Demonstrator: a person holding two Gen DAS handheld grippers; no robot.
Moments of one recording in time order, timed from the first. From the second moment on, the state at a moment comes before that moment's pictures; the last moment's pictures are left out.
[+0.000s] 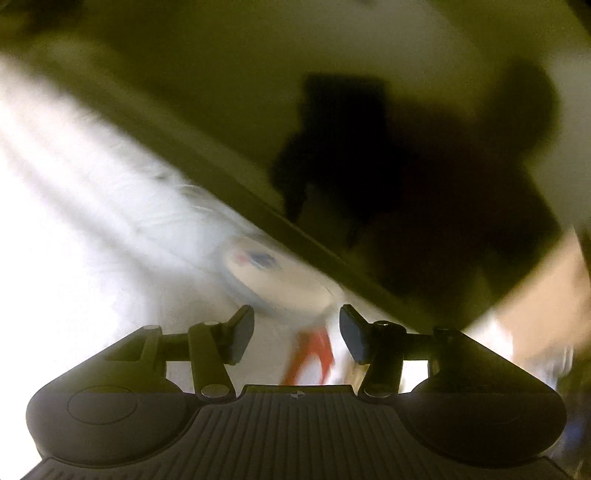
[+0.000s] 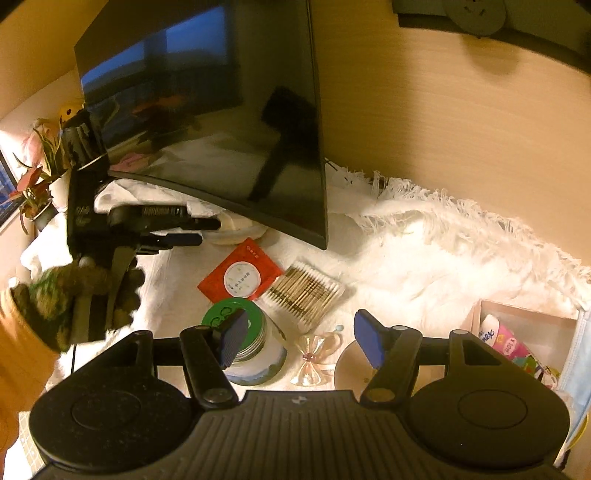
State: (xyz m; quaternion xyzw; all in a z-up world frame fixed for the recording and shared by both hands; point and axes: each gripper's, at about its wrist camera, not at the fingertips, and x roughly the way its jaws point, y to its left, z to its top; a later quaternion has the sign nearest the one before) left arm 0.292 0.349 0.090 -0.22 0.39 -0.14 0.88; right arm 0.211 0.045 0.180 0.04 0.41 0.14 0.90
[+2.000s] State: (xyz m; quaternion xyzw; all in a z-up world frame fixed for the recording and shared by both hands) left arm 0.207 0.377 0.075 -0.18 0.39 -0.08 0.90; right arm 0.379 0.131 0.057 0.07 0.61 0.00 0.79
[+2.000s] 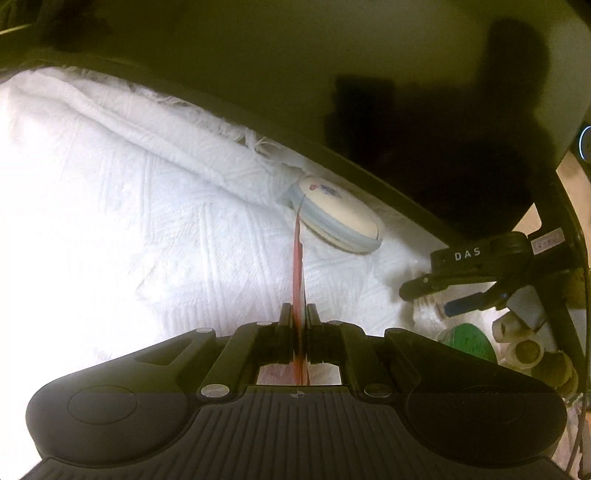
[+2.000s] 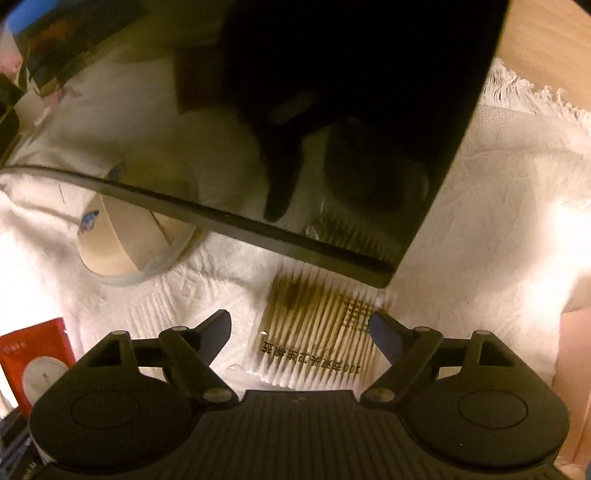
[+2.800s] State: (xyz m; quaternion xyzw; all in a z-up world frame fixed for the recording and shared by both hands) left arm 0.224 0.298 0.203 -0.11 0.30 -0.15 0.93; right arm 0.262 0.007 0.243 0.16 0.47 0.10 0.86
